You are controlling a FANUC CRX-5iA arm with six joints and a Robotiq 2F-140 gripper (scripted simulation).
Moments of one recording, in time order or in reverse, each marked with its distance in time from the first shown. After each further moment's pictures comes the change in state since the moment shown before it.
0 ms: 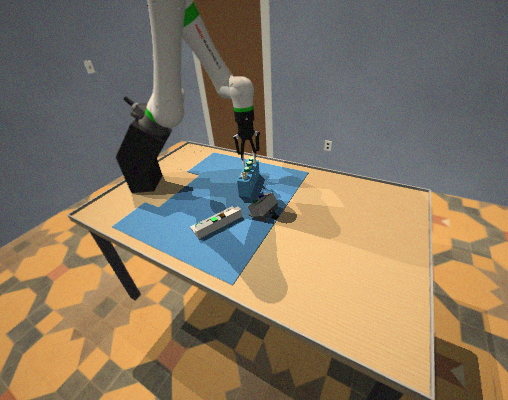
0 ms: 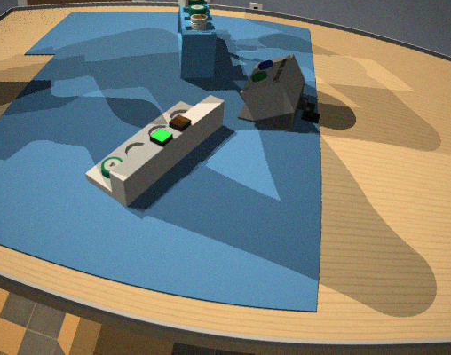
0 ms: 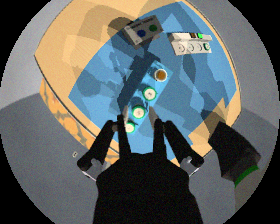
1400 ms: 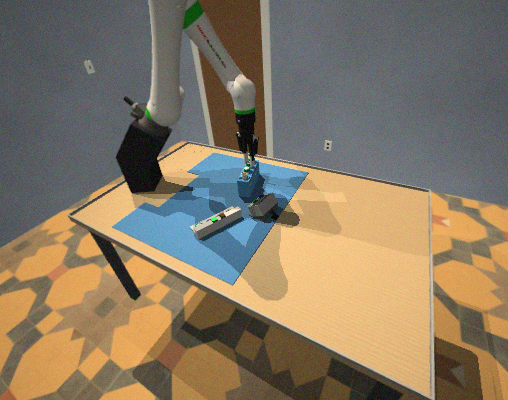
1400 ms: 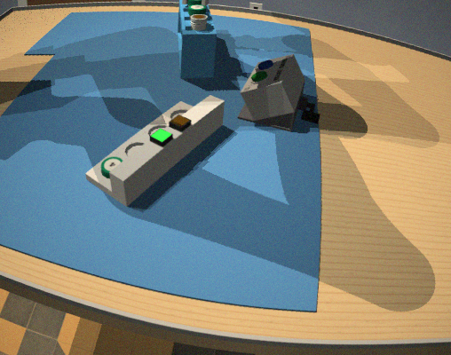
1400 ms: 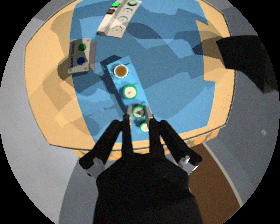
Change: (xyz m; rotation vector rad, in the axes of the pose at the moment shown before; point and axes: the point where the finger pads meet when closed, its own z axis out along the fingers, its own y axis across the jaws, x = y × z) arm 0.001 0.000 0.000 -0.038 -0.076 0.902
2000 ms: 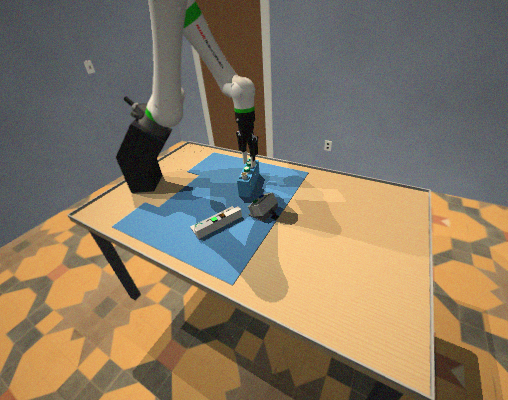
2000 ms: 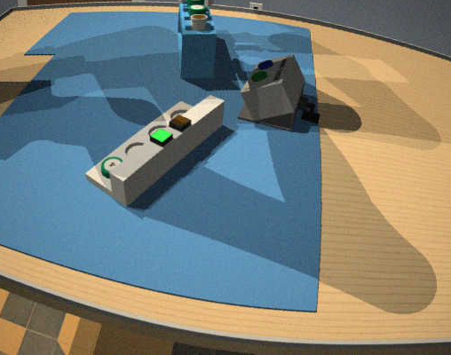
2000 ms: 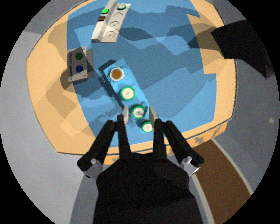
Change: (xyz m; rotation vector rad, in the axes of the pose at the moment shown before) arm 0.000 0.001 0.001 0.035 0.033 0.115
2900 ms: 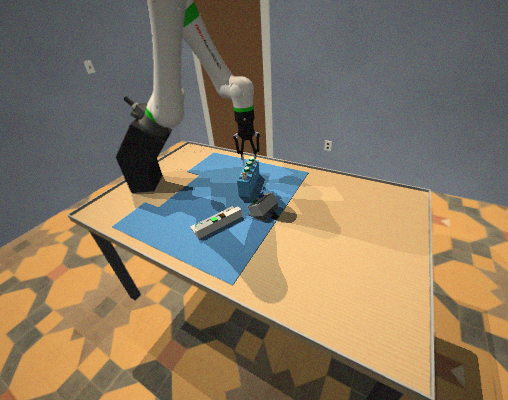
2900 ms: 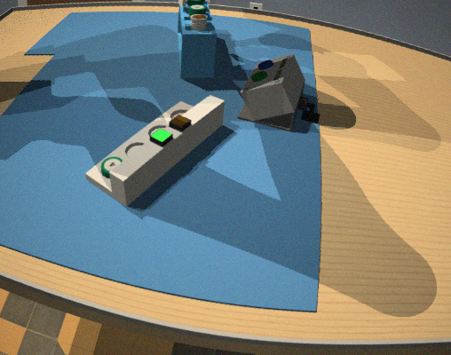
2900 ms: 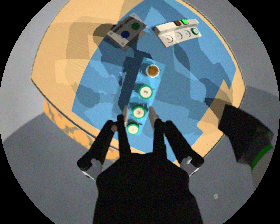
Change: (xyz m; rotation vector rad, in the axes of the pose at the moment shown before) arm 0.000 0.000 0.000 0.027 0.024 -0.802
